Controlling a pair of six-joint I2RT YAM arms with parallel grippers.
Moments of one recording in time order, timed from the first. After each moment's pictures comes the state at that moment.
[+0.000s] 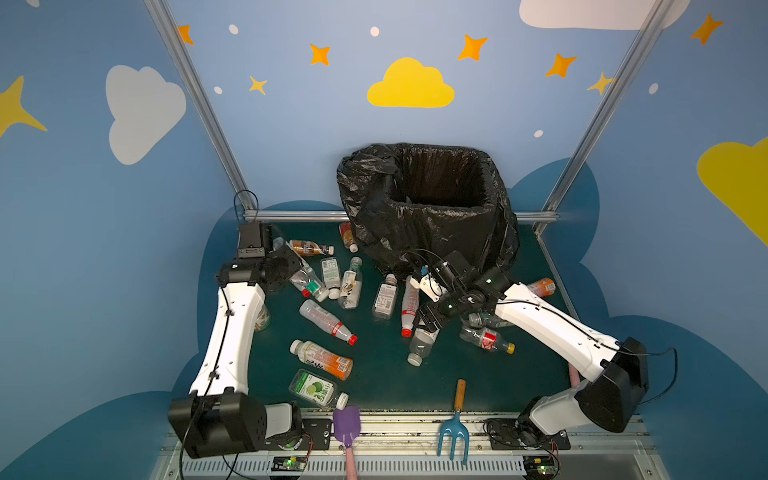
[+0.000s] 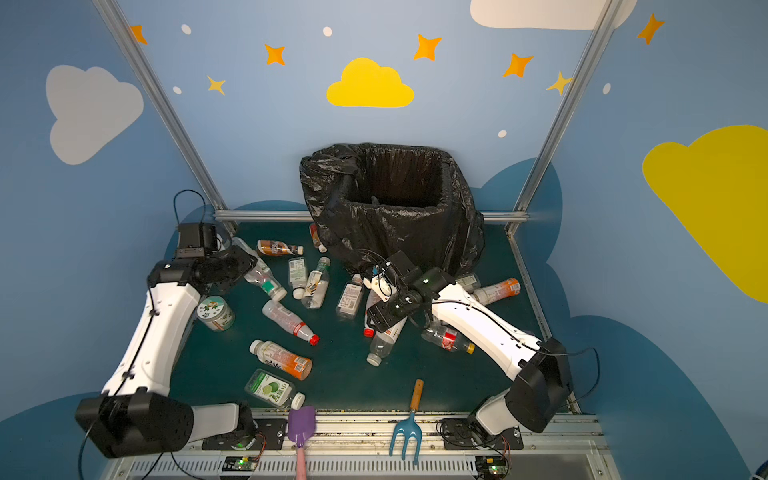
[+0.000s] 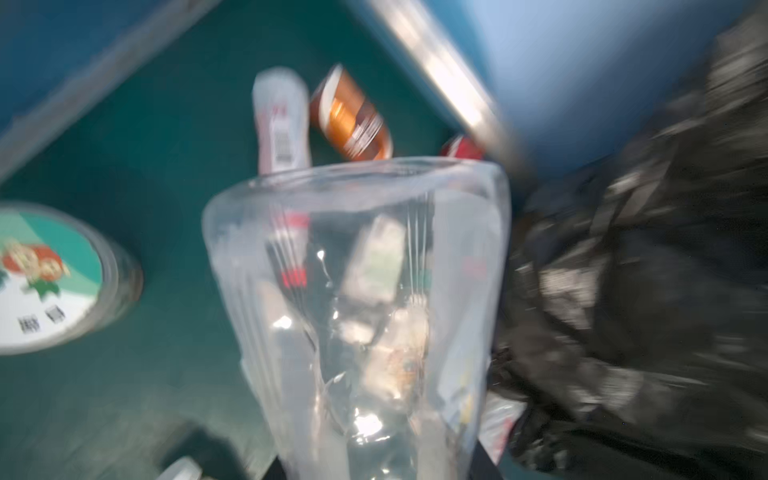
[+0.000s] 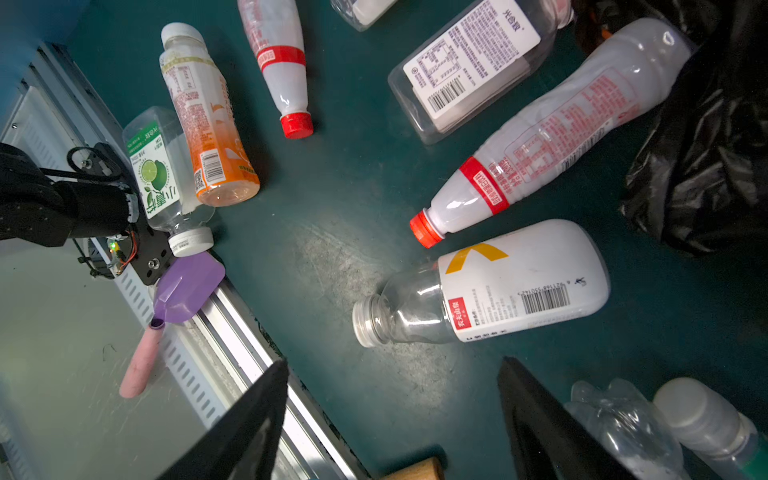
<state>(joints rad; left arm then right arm) 0.11 1.28 1.39 -0.85 0.14 -0.66 0.77 1.48 1.34 -0.95 -0.26 0.05</state>
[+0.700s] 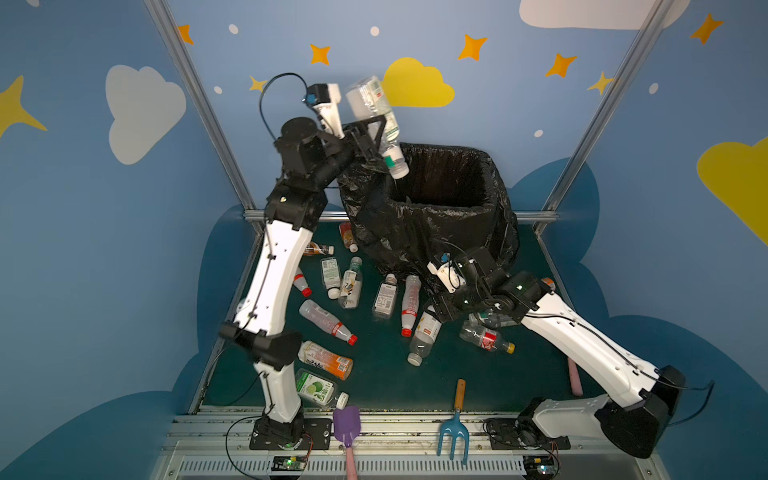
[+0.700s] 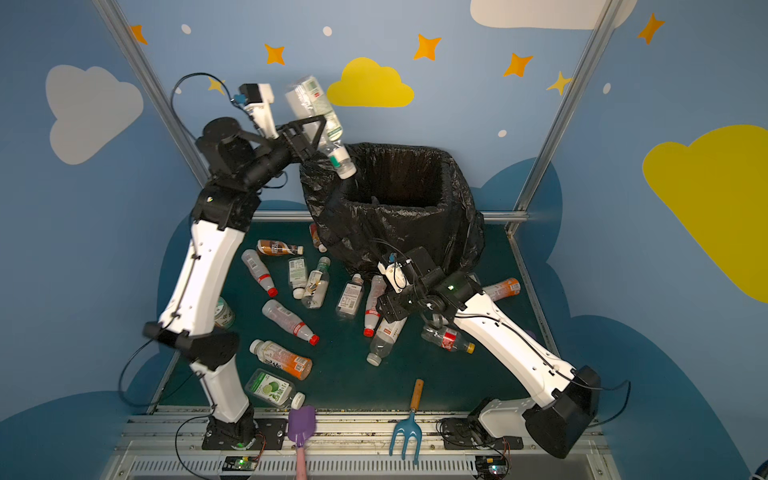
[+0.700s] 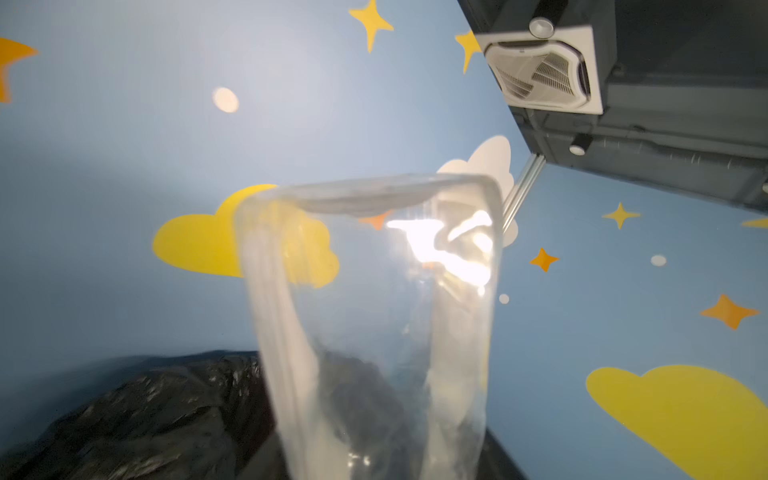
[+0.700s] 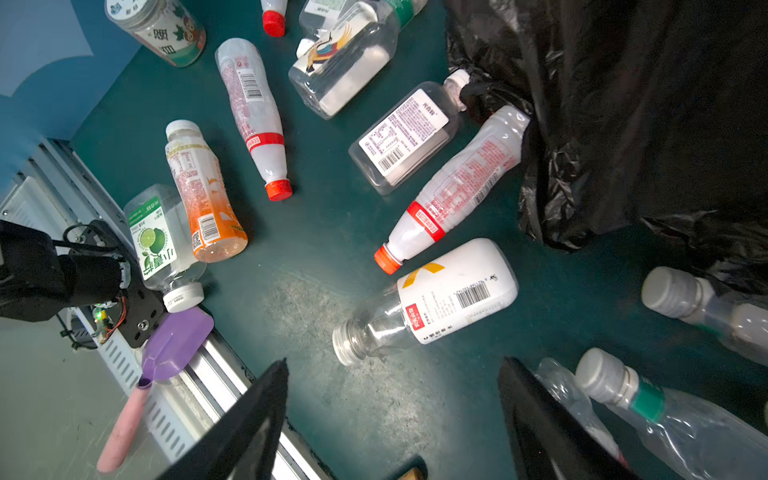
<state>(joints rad) -0.33 2.03 2.69 -0.41 0.30 -0.51 0.73 1.31 1.33 -0.92 -0.14 0.12</state>
